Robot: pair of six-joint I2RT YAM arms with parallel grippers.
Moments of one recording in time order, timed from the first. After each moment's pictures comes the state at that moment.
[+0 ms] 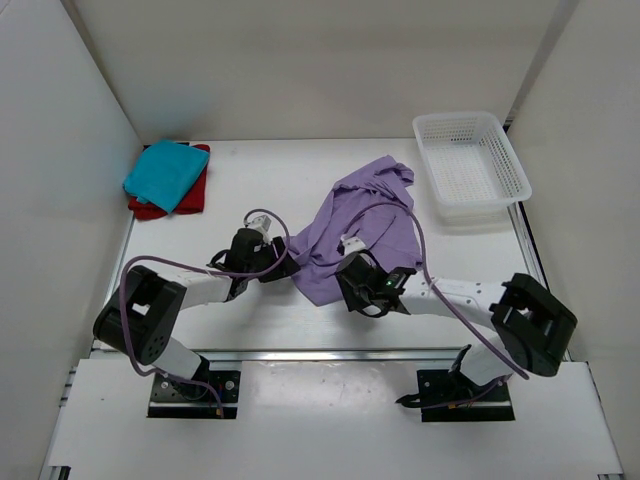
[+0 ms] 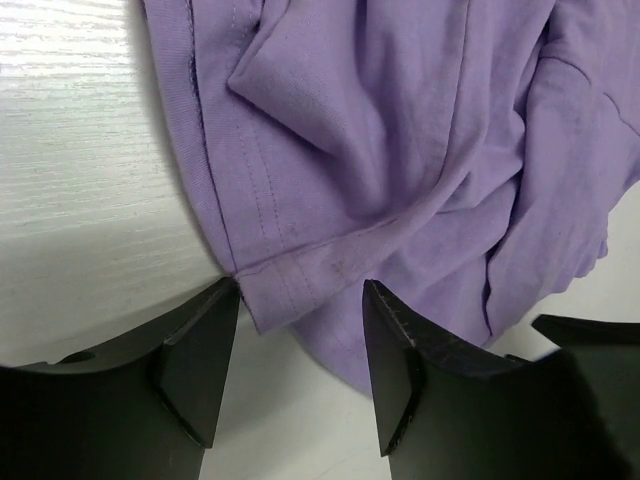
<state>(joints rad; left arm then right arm) -0.47 1.51 0.53 0.29 0.16 -0.66 0.94 1.43 0.75 -0.29 0.27 0.42</state>
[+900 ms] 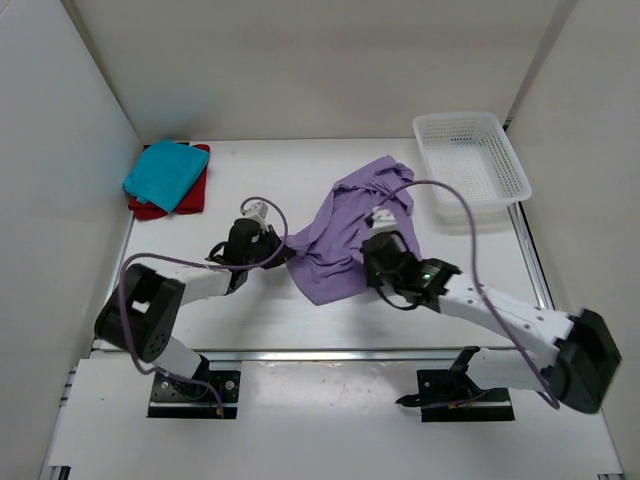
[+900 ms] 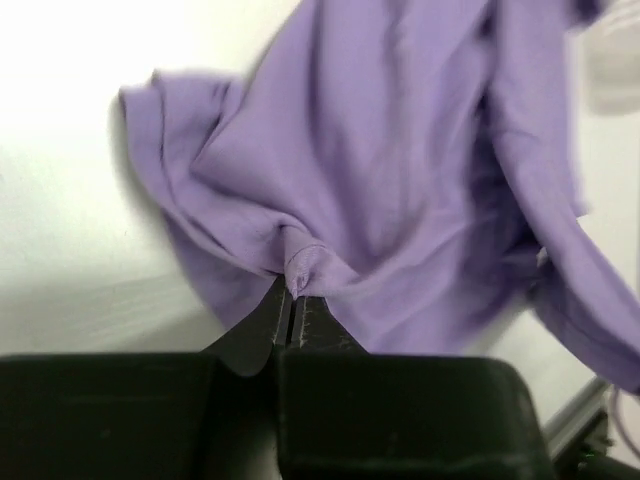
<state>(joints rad) -0.45 1.56 0.58 0.37 0.16 -0.69 0.90 1.25 0.81 -0.38 0.36 0.47</state>
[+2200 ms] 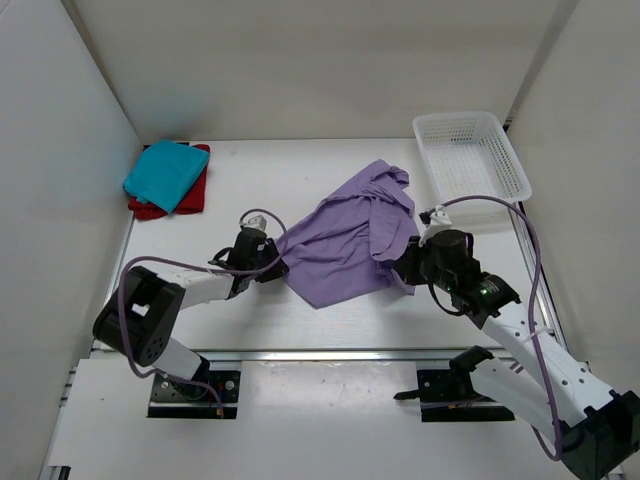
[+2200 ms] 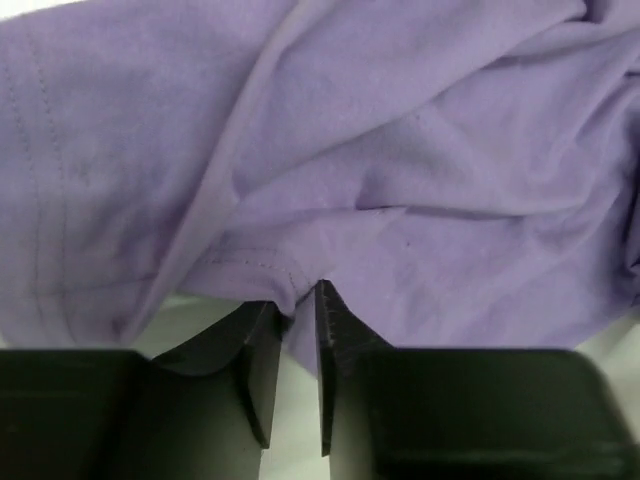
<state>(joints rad) -0.49 1.49 0.57 0.15 0.01 -0.69 0.49 0.81 0.66 -0.42 -0.03 0.40</state>
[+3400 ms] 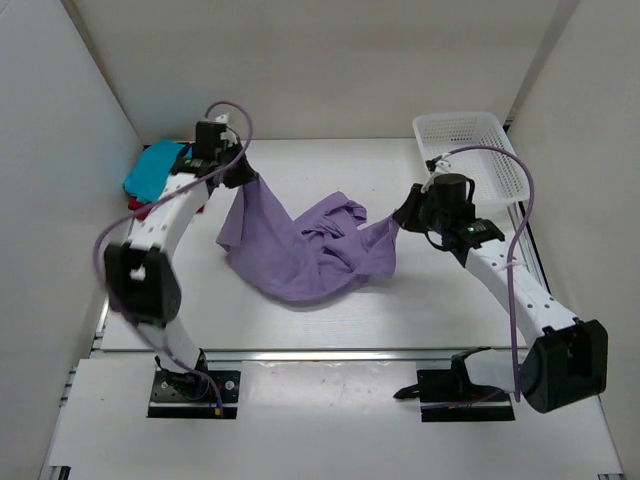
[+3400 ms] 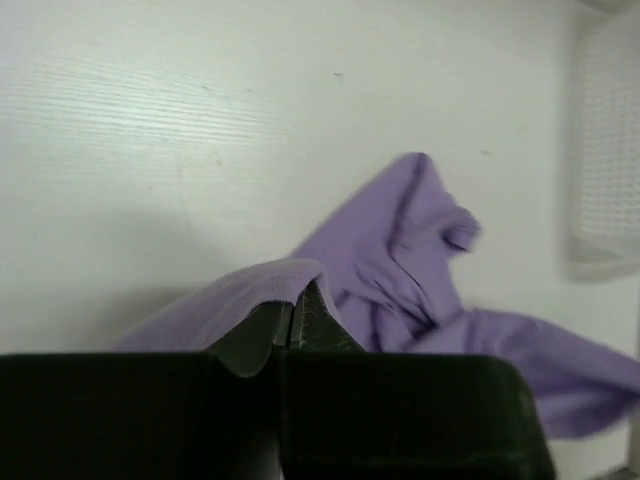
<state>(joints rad) -0.18 1.64 1.49 -0.49 0.14 -0.48 0.29 1.21 0.98 -0.30 -0.13 0.43</state>
